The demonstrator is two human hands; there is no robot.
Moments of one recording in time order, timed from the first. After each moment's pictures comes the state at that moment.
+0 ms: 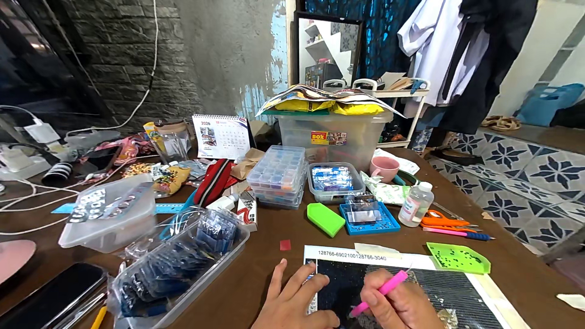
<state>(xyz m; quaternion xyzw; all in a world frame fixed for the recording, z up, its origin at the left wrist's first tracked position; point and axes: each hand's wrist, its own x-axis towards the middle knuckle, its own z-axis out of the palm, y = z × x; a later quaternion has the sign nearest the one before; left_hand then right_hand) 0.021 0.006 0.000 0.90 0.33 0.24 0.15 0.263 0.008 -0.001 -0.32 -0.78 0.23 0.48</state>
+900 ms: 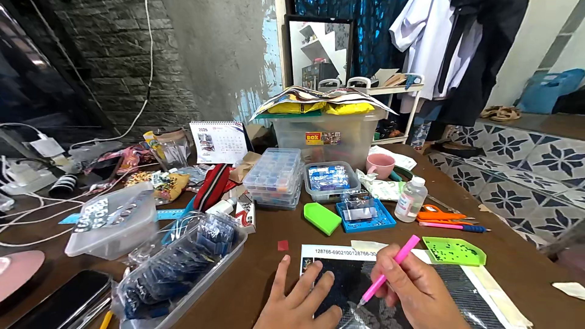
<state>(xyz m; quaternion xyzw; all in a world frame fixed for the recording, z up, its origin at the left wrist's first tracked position) 0.034 -0.003 0.009 0.93 0.33 0.18 -0.01 0.272 0.012 0.011 -0.34 -0.66 0.36 0.57</state>
